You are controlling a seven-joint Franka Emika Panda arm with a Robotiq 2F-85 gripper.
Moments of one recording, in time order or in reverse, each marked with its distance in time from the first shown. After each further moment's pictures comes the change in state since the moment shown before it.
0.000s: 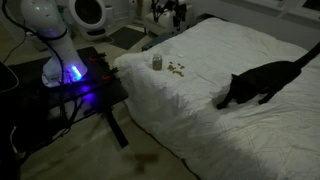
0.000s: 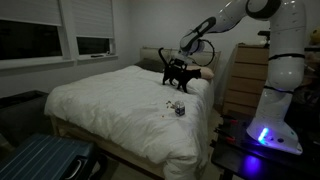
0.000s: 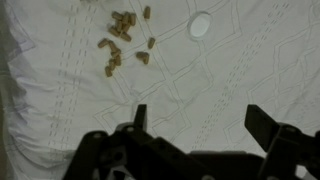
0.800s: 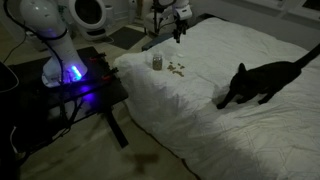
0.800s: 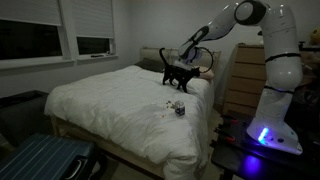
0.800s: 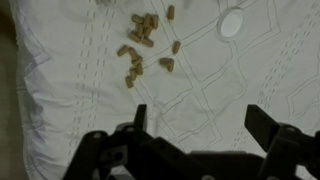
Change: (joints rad) arm -0.026 0.139 -0.015 0.049 0.044 0.001 -0.001
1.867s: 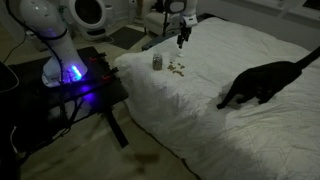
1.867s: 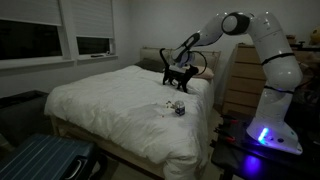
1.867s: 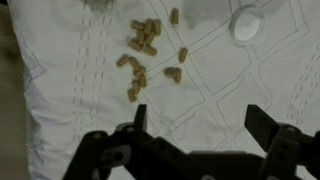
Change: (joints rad) arm -0.006 0.214 -0.010 0.253 0.008 -0.177 0.071
